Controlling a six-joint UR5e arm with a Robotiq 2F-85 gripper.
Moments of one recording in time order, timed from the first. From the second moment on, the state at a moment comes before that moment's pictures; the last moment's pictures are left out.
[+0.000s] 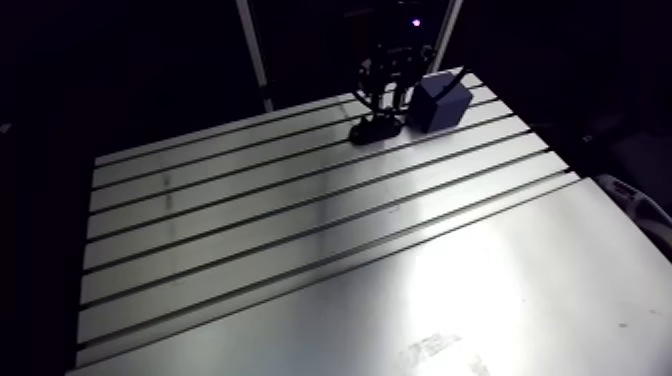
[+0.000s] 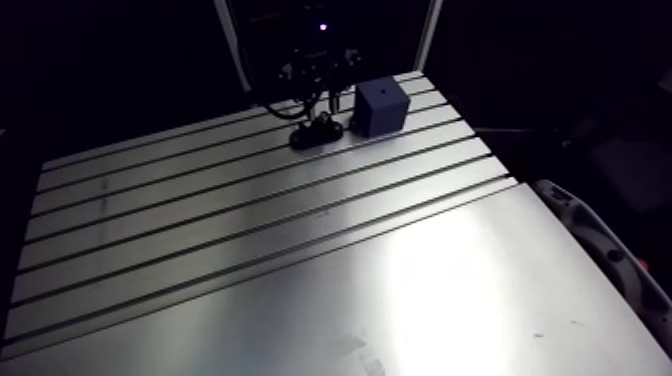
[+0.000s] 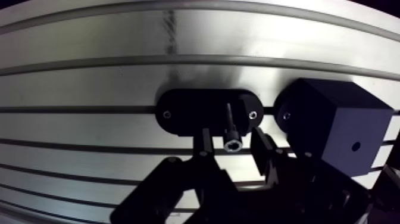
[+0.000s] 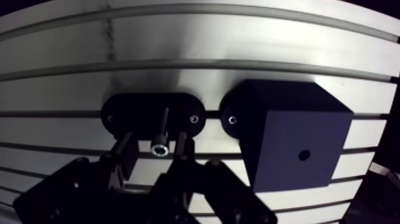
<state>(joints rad) -0.38 -1.03 1.61 -2.07 -1.60 -1.97</state>
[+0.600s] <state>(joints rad) -0.38 -1.03 1.62 -2.07 -1.60 -1.97</state>
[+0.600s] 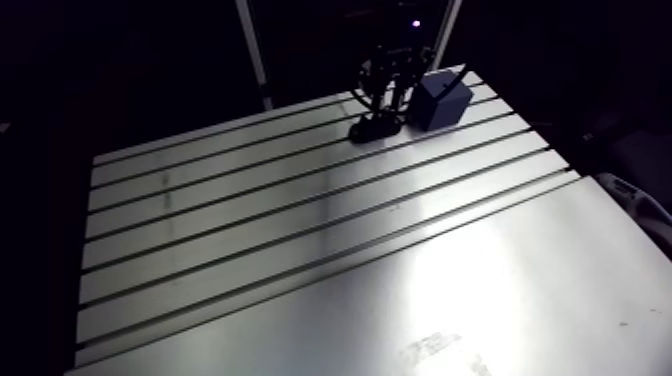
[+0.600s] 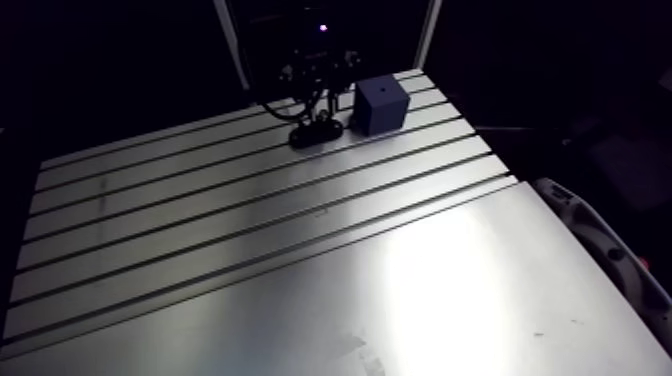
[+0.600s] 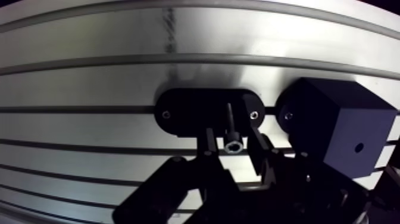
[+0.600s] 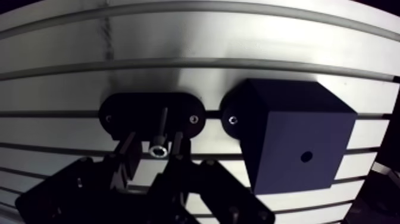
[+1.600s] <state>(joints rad) -0.38 -1.03 1.61 -2.07 -1.61 -1.97</state>
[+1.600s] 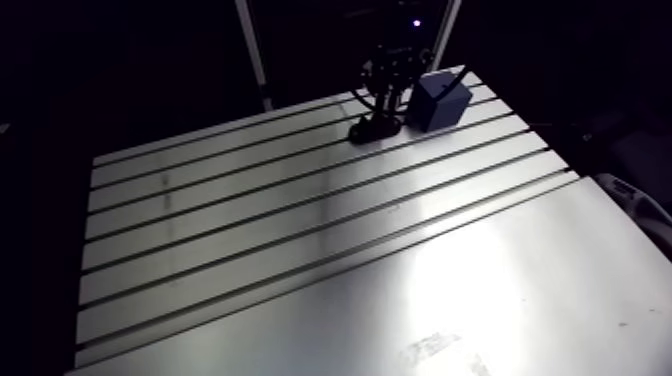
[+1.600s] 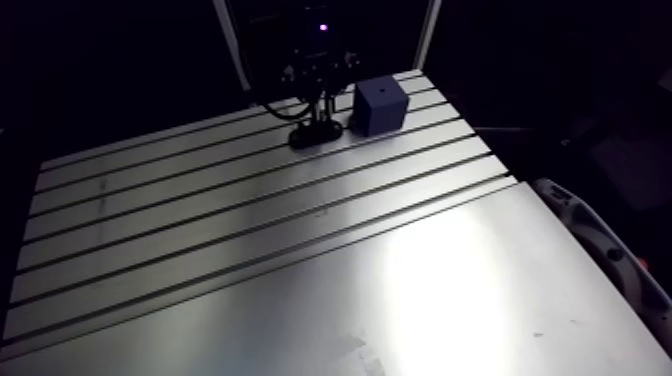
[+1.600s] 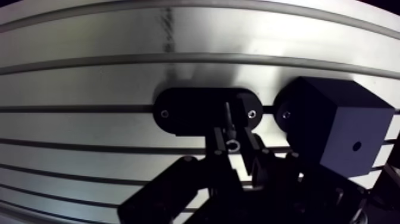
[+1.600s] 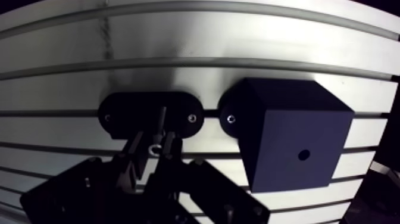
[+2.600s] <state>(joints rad) -0.39 -1.09 1.60 -2.06 -1.57 -1.97</state>
